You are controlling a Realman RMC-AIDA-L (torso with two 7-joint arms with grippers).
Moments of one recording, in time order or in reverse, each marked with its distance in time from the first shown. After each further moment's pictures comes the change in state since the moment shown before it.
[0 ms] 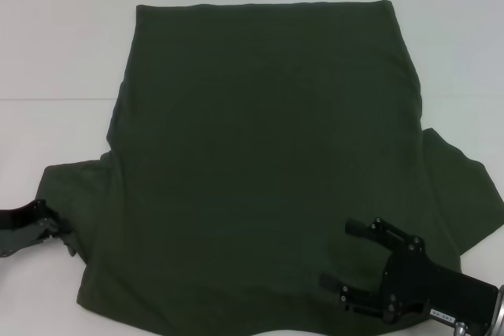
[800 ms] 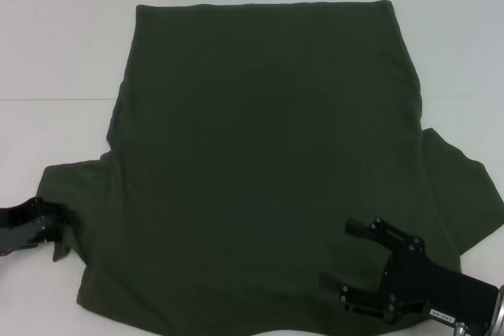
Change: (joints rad) left arm 0.002 0.005 -0.010 0.002 -0.006 0.013 -0.004; right arm 0.000 0.000 0.000 0.002 0.001 0.000 0.000
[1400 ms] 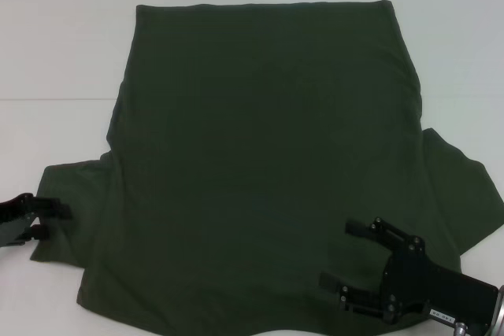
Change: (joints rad) left arm -0.001 0.020 0.012 0.020 0.011 0.019 -0.002; right arm 0.000 0.000 0.000 0.000 0.000 0.000 -0.004
